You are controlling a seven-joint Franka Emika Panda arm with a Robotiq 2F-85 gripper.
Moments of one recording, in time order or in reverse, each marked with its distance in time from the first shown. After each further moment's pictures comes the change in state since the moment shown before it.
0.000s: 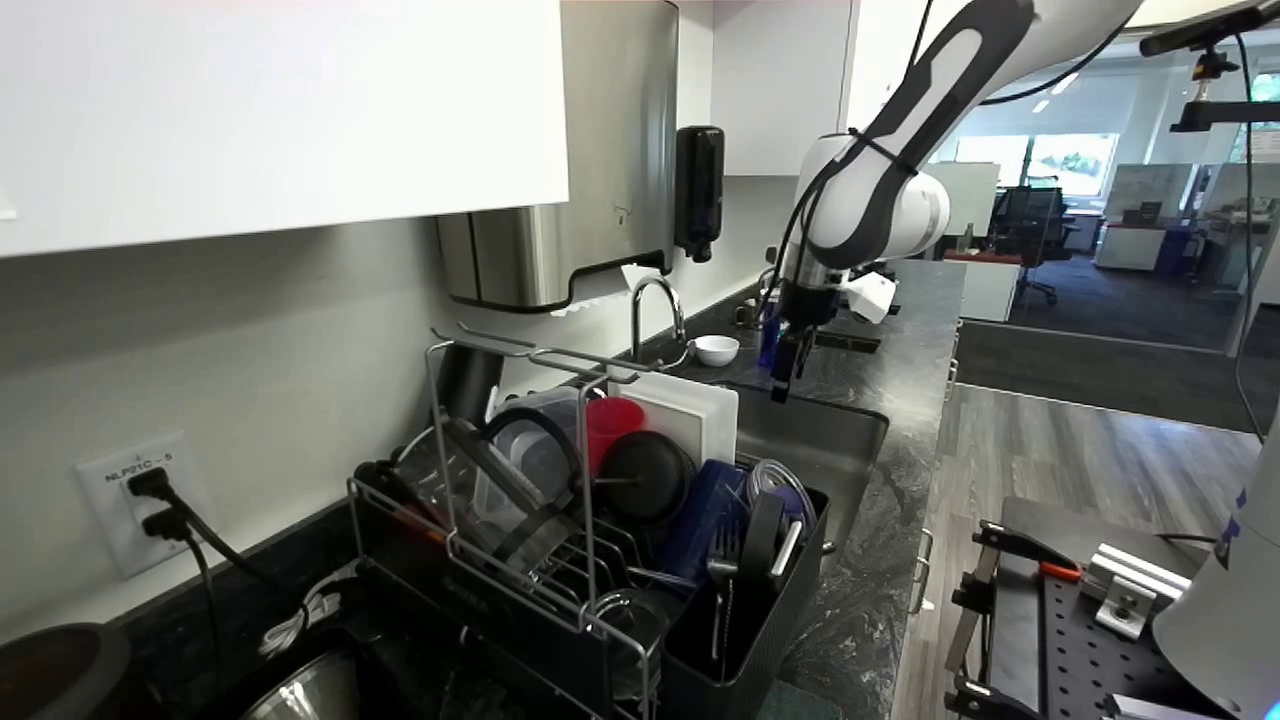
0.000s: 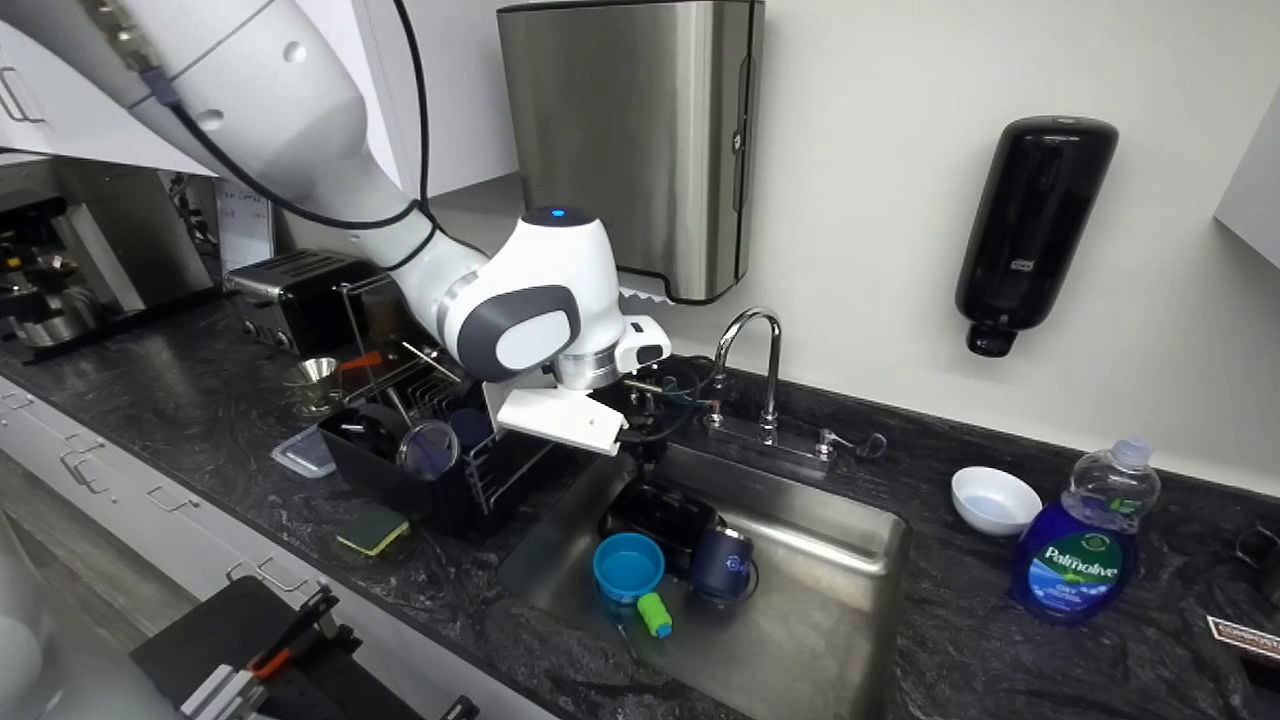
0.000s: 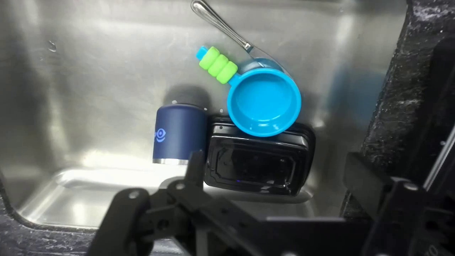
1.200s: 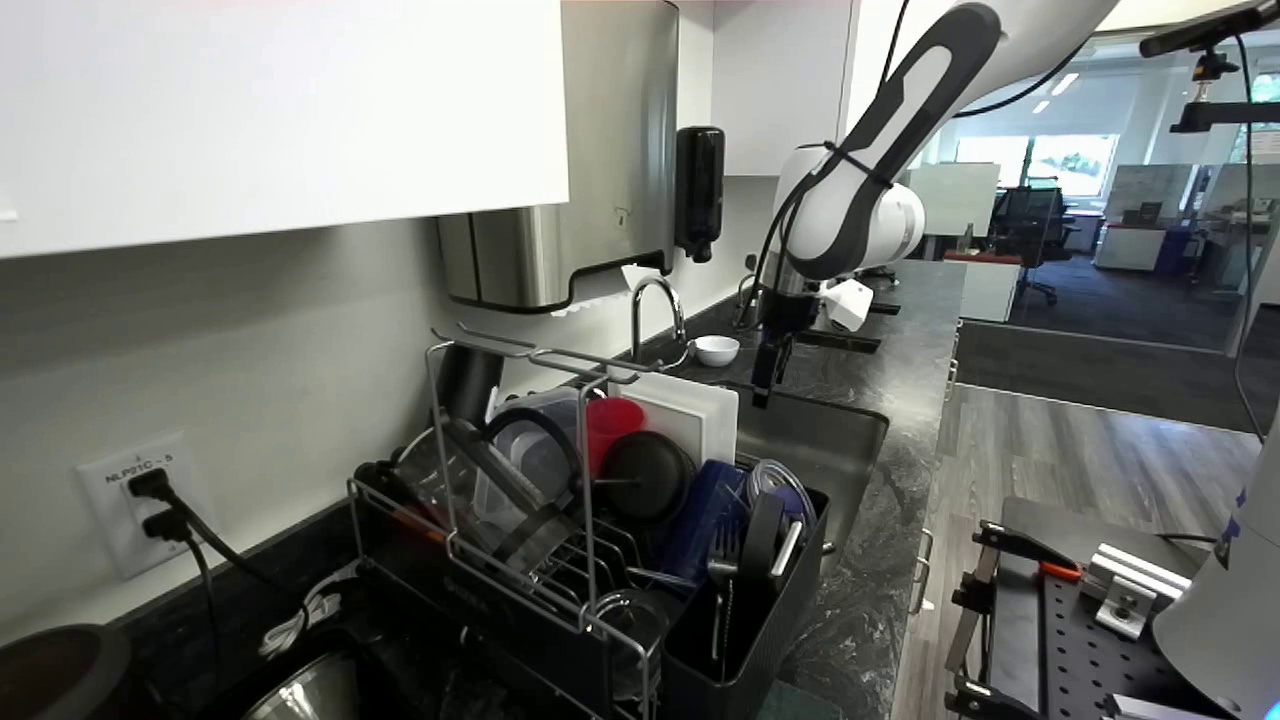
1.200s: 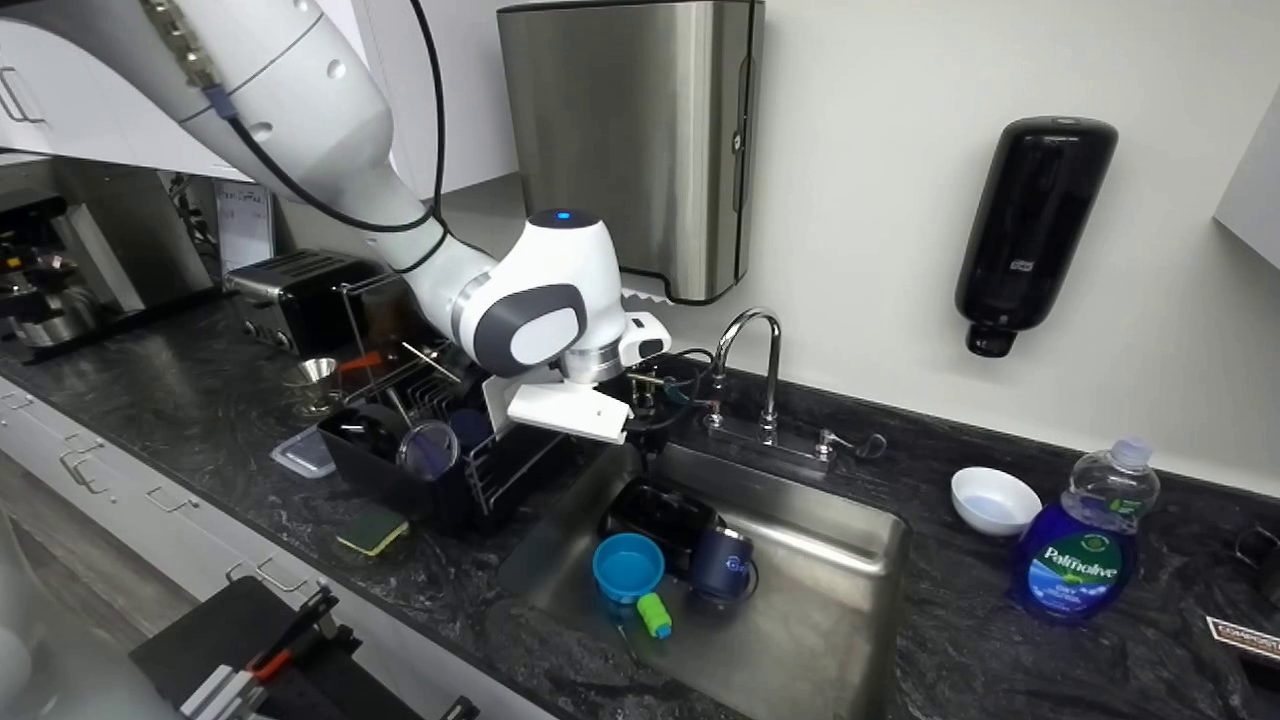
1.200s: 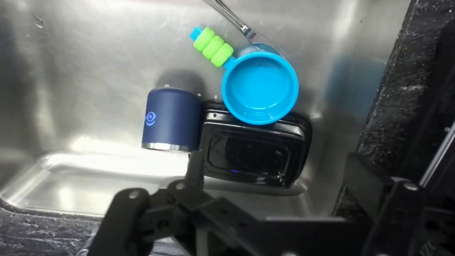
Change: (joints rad) arm -0.036 0.066 0.074 0.063 -0.004 0.012 0.006
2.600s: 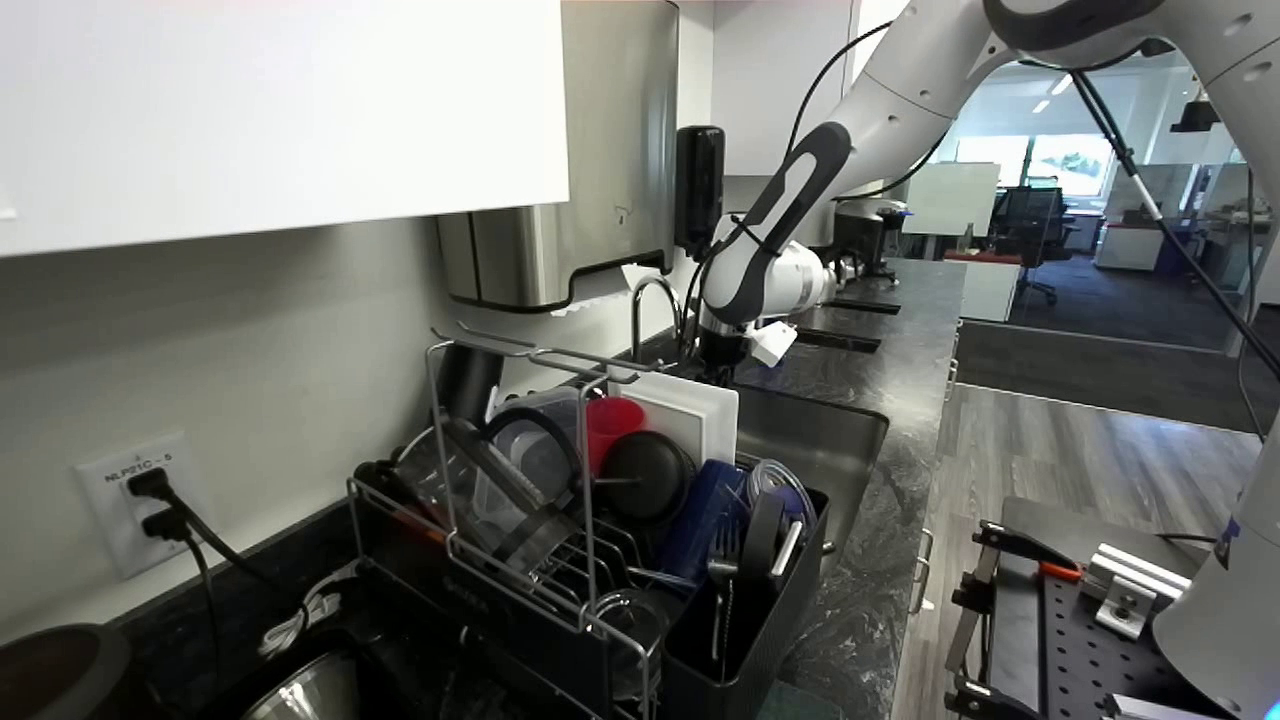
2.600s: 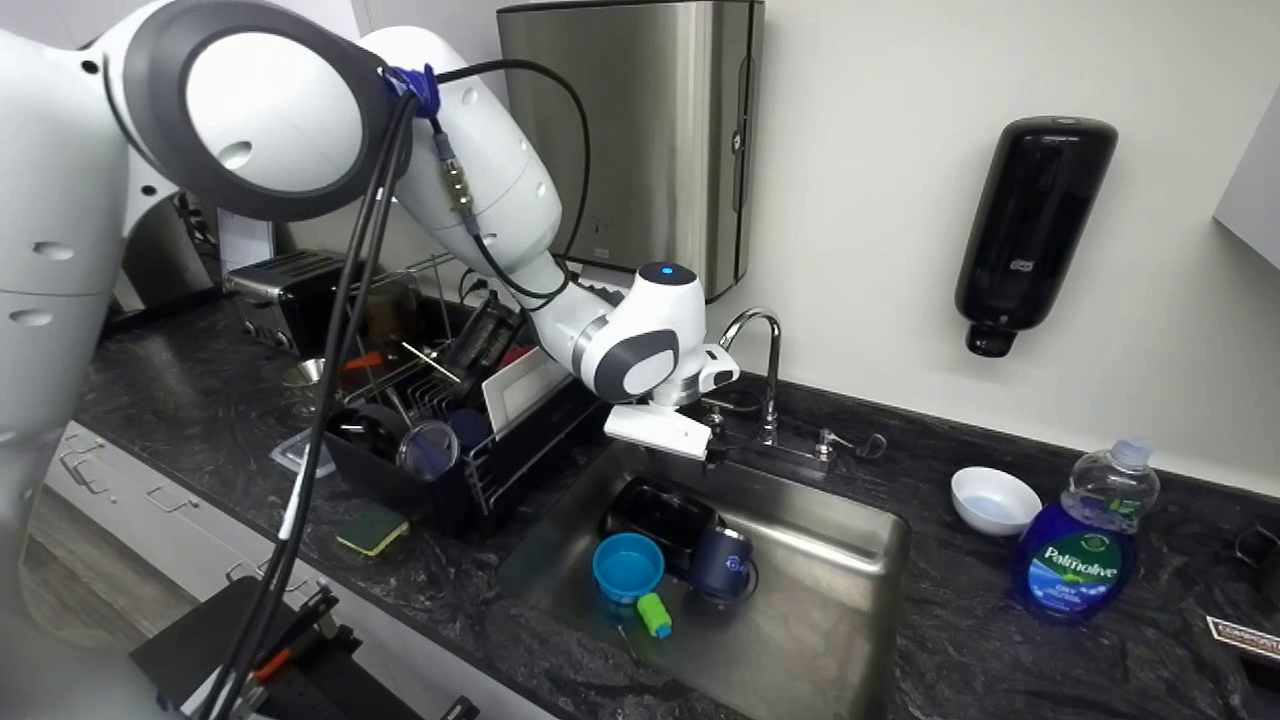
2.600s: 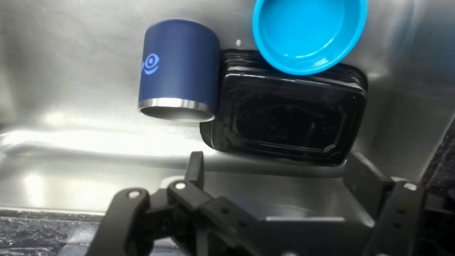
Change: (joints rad) arm -0.199 0.450 0.176 0.456 0.017 -0.023 -0.043
